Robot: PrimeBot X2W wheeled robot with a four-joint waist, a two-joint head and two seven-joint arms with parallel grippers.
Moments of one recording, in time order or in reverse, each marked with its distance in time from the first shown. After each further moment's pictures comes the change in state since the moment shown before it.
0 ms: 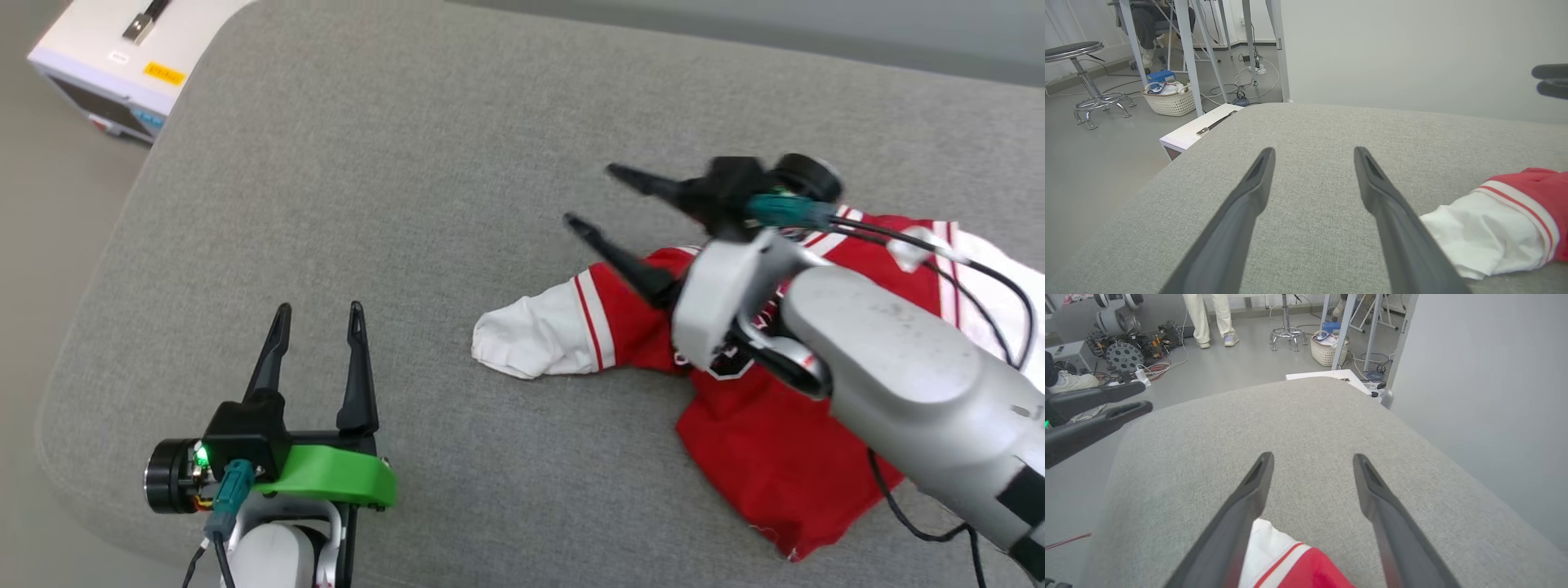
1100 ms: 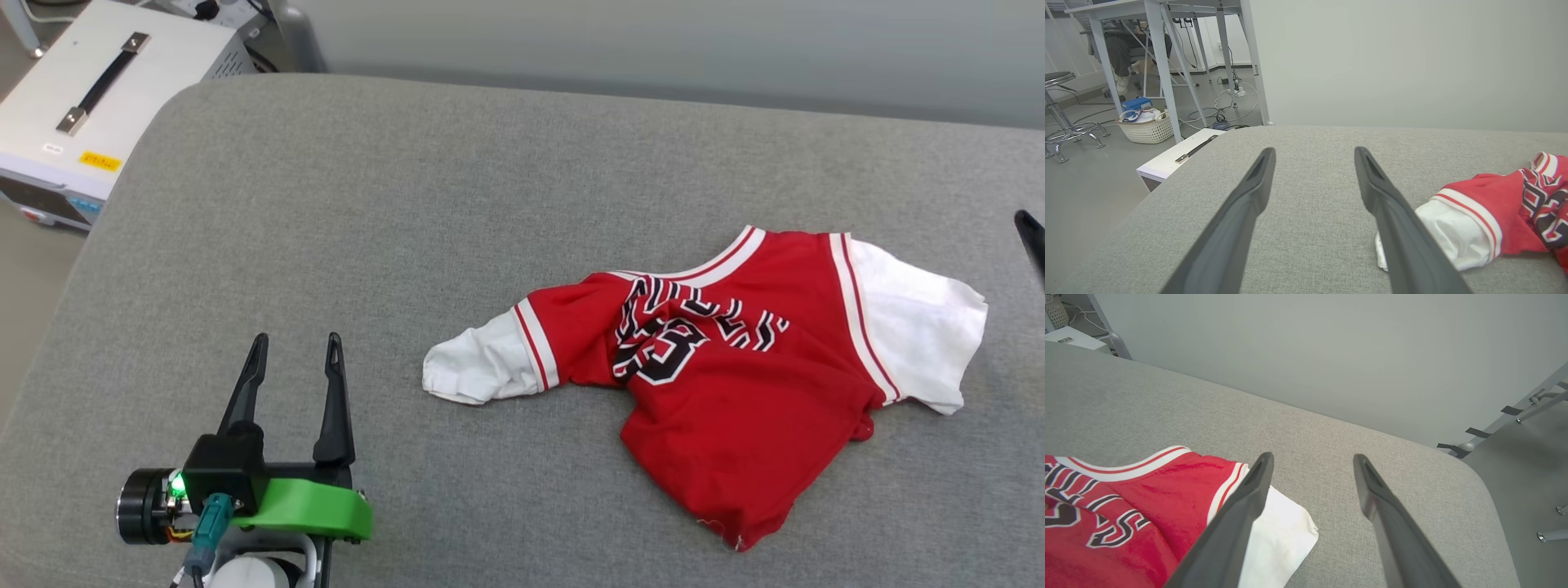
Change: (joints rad) left arm 0.079 0.008 0.063 -0.042 0.053 -0.053 0.000; right arm 0.572 -0.242 -1.048 -0.254 -0.304 0.000 0.480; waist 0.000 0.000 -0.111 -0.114
